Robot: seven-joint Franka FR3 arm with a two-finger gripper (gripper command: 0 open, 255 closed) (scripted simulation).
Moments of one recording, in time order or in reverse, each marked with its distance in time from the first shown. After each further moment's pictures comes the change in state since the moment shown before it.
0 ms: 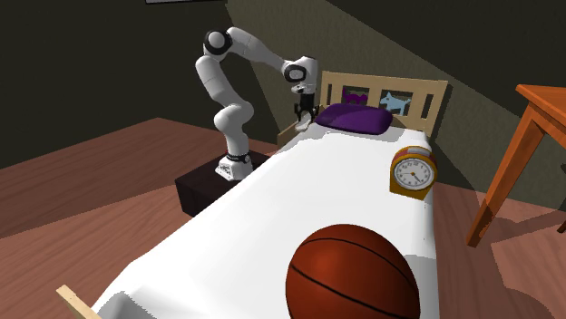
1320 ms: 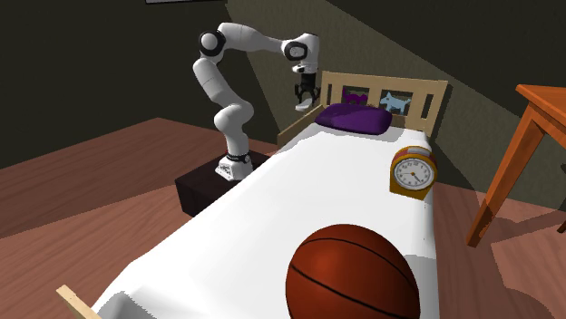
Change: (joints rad) arm 0.005 -0.077 -0.114 0.202 -0.050 -0.283 0.002
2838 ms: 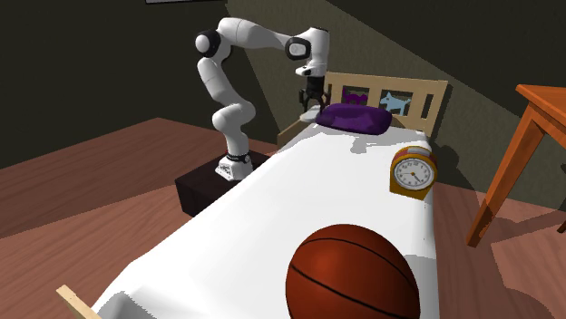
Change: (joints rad) arm -0.154 0.030 -0.368 -0.027 -0.214 -0.020 -0.421
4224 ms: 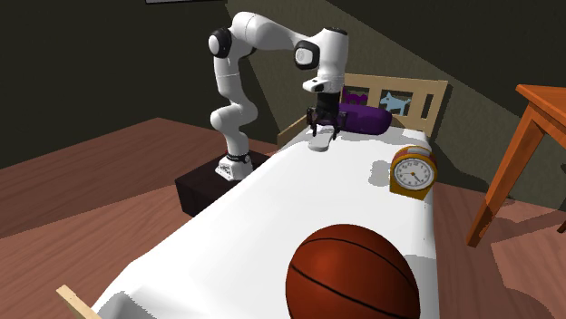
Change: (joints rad) arm -0.206 0.439 -0.277 0.365 -0.180 0.056 -0.394
